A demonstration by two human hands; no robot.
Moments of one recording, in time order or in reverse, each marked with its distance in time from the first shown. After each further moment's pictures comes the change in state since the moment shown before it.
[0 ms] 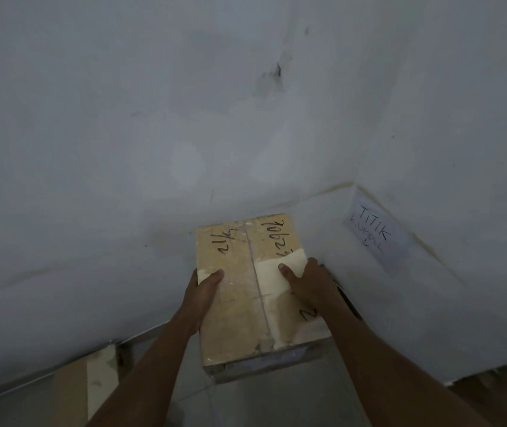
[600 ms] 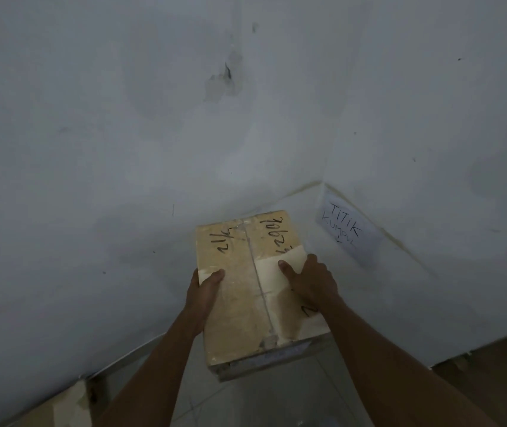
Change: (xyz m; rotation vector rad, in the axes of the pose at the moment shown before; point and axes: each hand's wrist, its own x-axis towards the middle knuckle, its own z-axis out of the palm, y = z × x) left_hand 0.040 0.017 0.080 0.028 -0.074 0.002; right_hand 0.043 0.035 -0.040 0.060 0.070 0.114
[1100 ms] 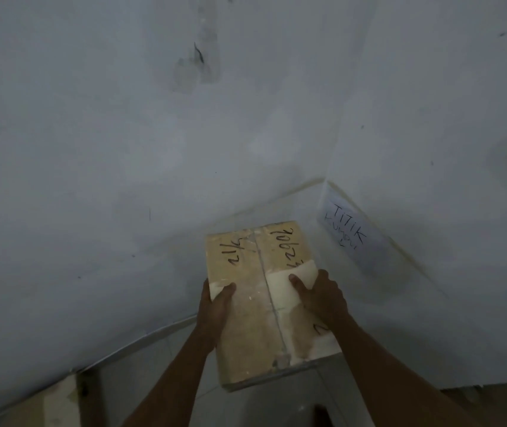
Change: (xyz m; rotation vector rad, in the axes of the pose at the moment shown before) left_hand 0.036 -0.026 0.085 -0.018 0.039 -0.026; right_hand 0.075 0.061 -0.007 0.095 -0.049 0.072
